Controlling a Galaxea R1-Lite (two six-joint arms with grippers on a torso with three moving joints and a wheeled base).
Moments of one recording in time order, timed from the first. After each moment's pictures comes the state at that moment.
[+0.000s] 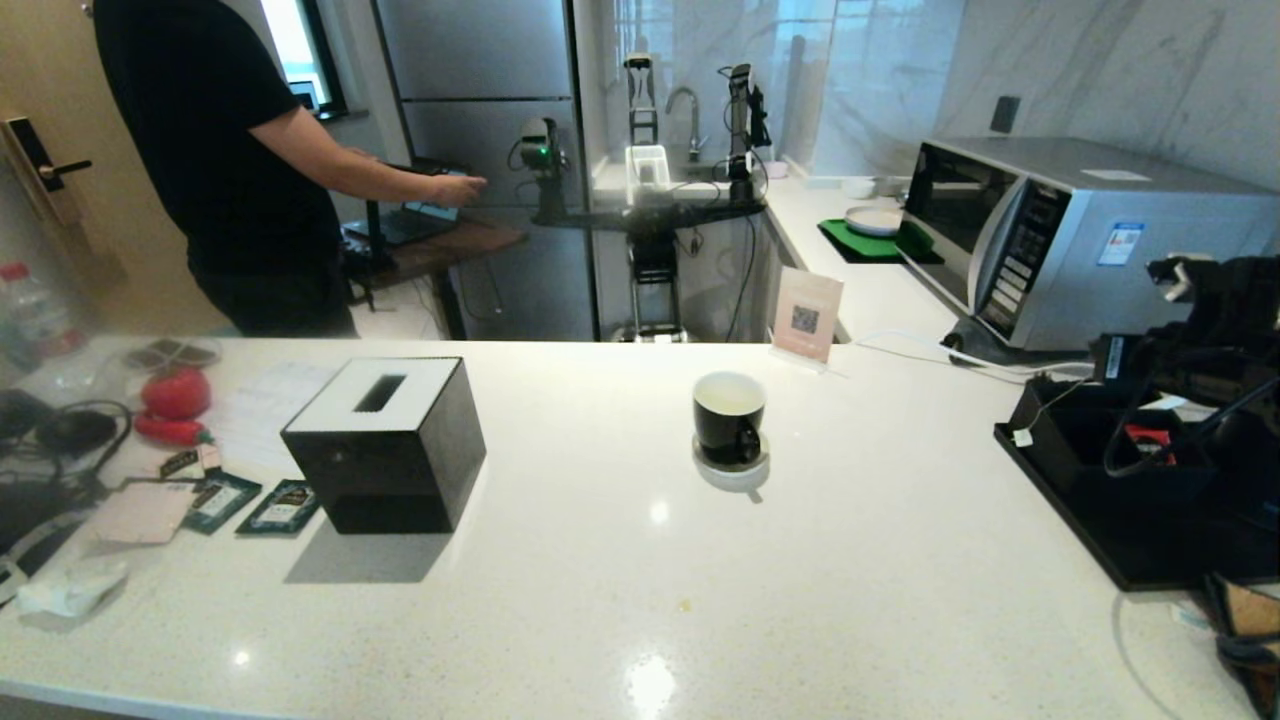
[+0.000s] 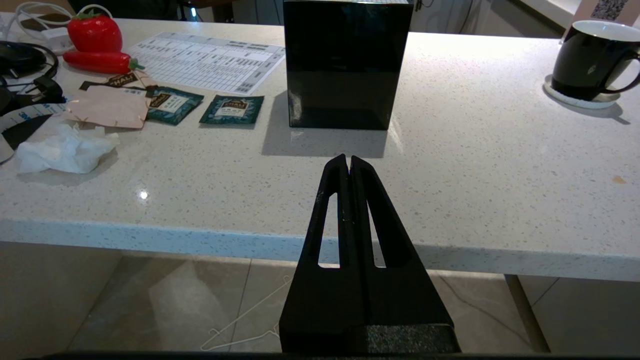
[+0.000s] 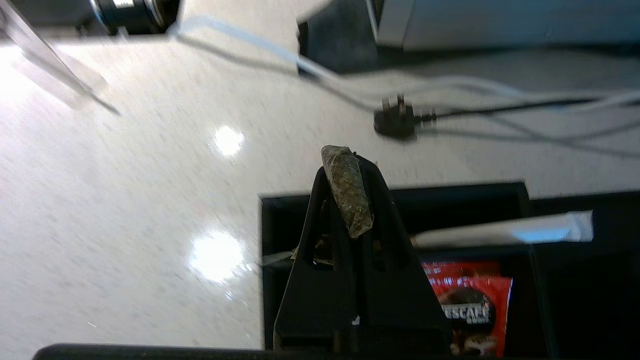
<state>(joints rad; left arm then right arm) 0.00 0.00 0.00 0.00 0.02 -0.04 -0.30 2.00 -1.20 -0.51 0.16 -0.08</state>
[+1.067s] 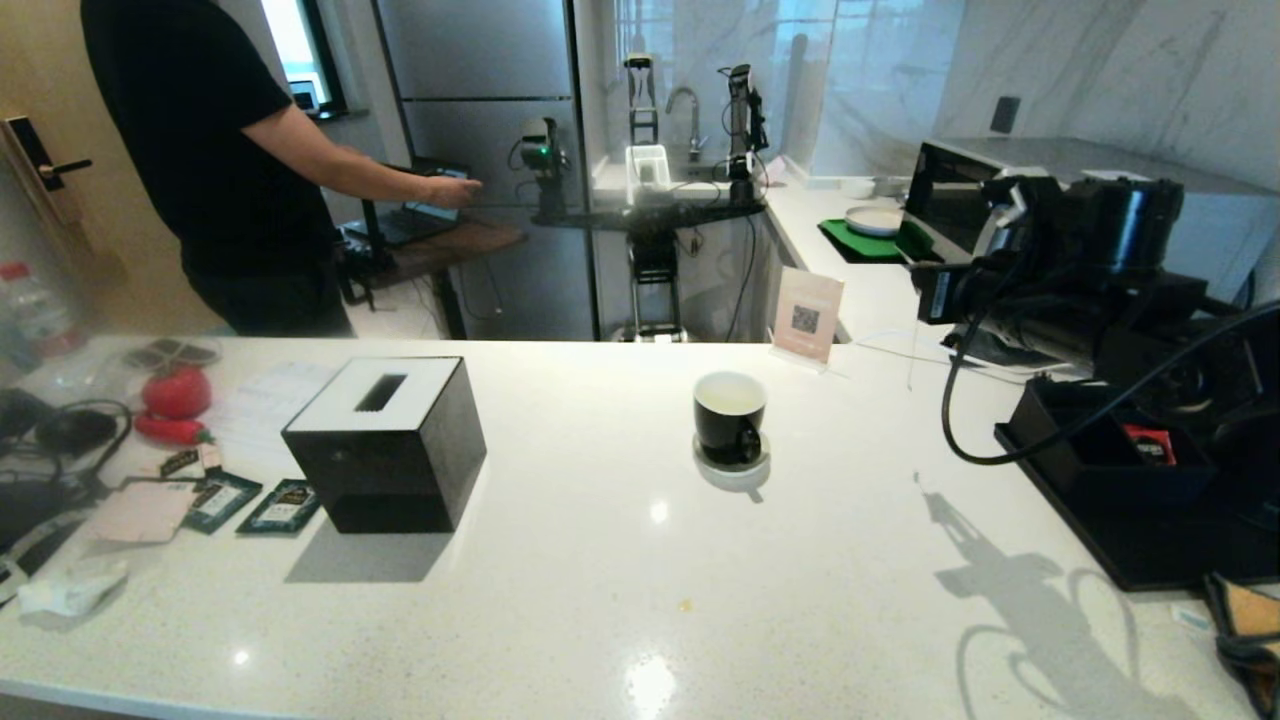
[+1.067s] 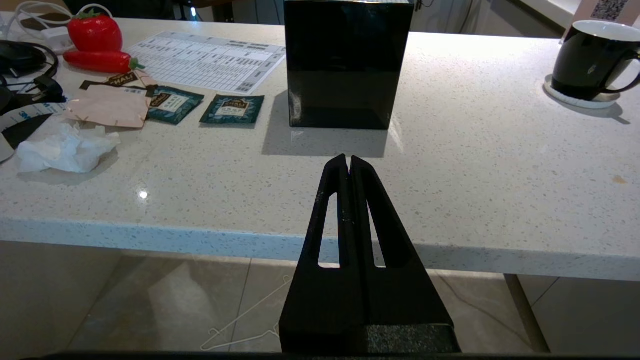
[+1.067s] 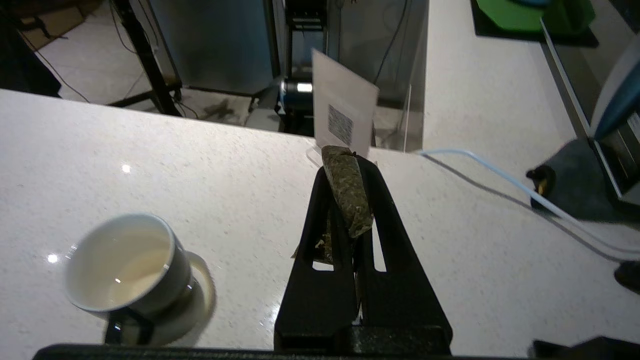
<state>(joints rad) 0.00 0.00 0.00 0.00 0.02 -0.04 0.17 1.88 -1.22 -0.59 0.00 0.00</state>
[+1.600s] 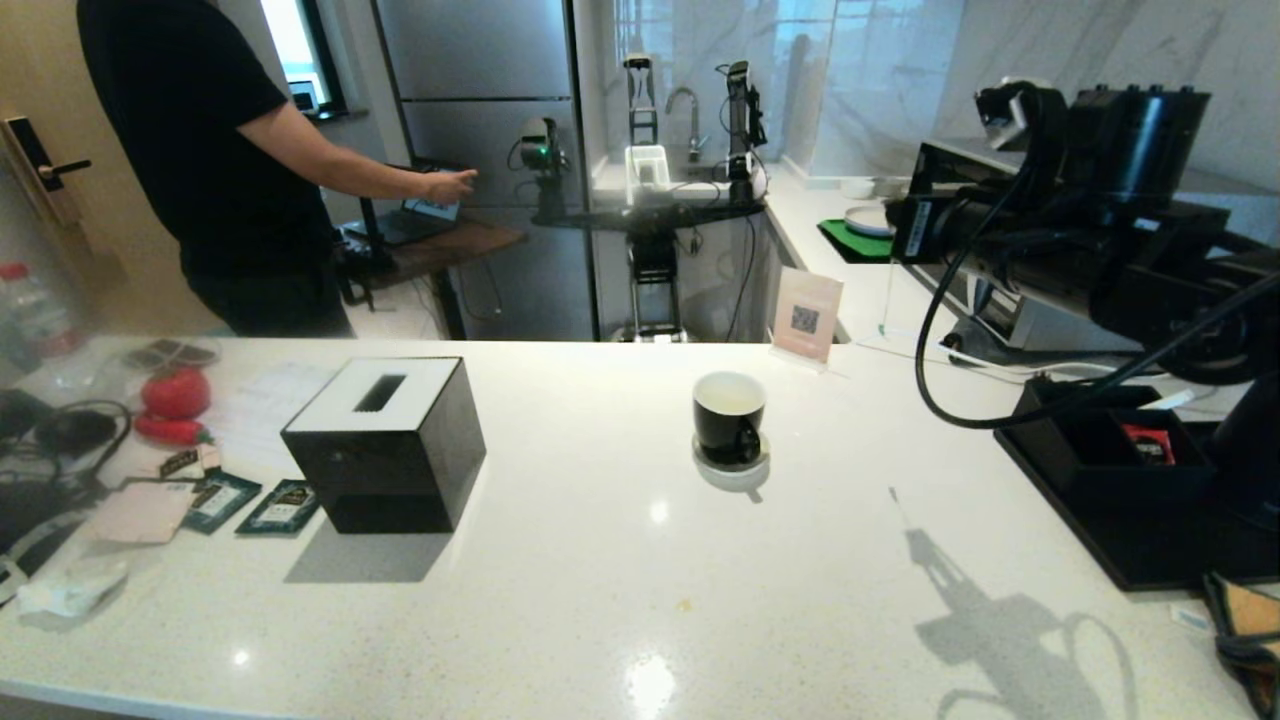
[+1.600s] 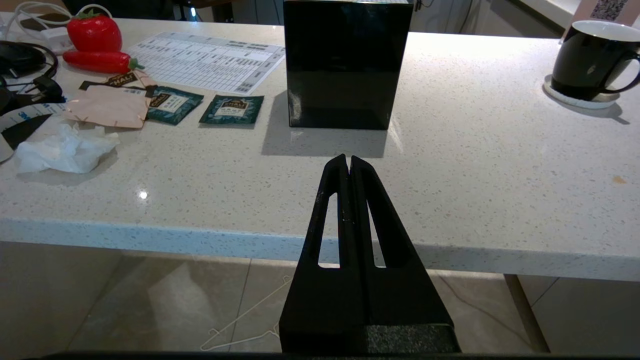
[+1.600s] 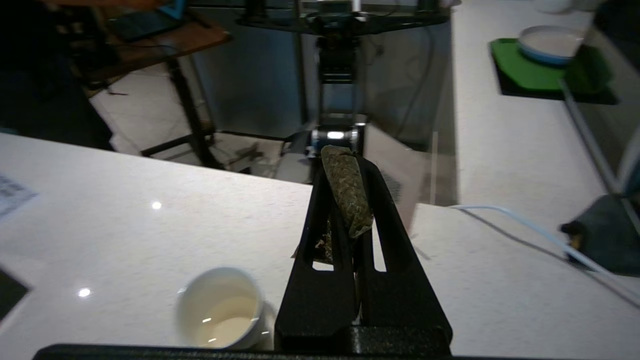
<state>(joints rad) 0.00 0.00 0.00 0.00 0.02 -0.04 0.32 1.80 -1.35 -0.48 -0.08 0.05</state>
